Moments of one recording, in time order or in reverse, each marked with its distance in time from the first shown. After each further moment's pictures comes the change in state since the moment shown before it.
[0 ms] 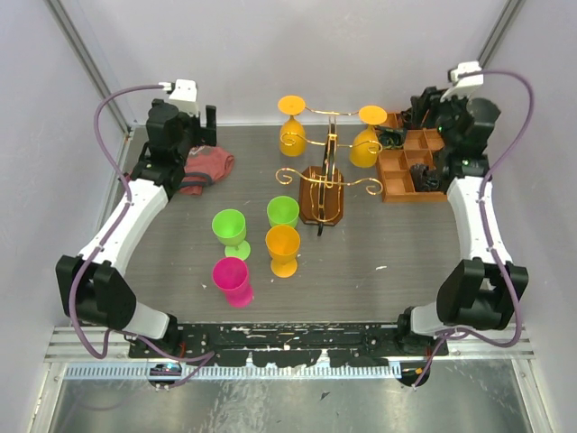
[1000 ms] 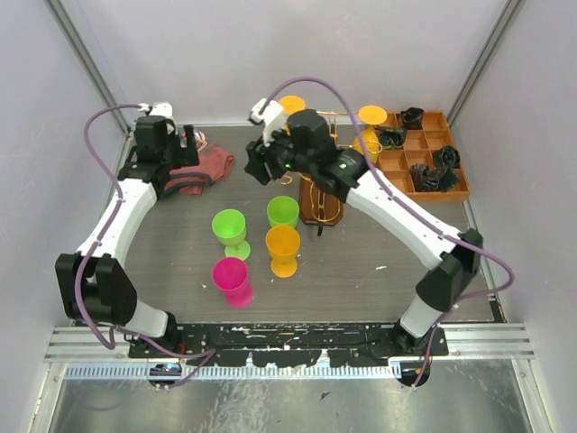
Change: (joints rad) left arm 0.119 0.021 -0.058 -0.269 0.029 -0.182; right arm 0.914 0.185 0.428 -0.621 0.136 -0.030
